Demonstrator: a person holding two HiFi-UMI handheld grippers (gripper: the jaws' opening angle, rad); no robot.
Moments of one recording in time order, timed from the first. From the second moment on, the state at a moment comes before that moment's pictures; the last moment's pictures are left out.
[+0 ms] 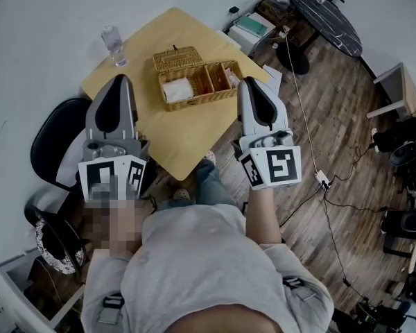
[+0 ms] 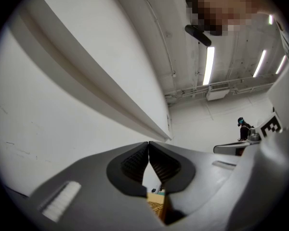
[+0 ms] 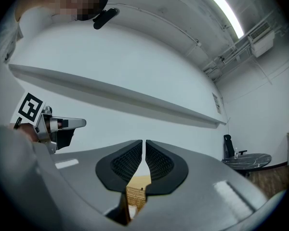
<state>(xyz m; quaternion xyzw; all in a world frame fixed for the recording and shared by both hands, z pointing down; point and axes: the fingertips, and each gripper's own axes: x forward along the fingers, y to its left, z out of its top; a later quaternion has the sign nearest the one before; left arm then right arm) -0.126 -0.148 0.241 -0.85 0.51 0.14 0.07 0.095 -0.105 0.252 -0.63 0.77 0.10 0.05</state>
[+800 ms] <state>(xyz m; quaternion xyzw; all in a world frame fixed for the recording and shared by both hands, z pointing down) -0.086 -0.266 0.240 -0.80 0.58 0.13 0.07 0.130 -0.266 0.249 -0.53 0.84 0.08 0.04</state>
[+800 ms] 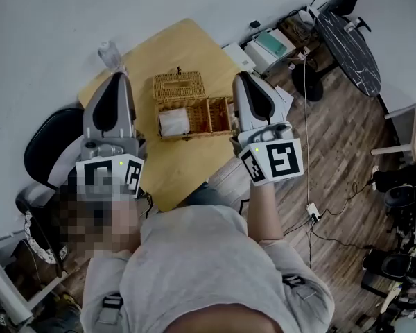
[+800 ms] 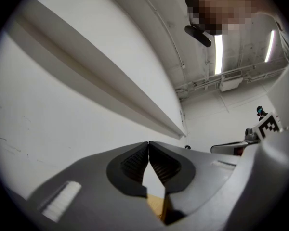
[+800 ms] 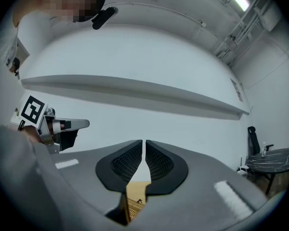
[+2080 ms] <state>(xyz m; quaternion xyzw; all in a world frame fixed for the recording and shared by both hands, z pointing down) -0.107 -0.300 0.288 -0.68 0.73 0.07 0.04 0.062 -0.450 0.436 -0.27 0.93 -0.18 -0.19</state>
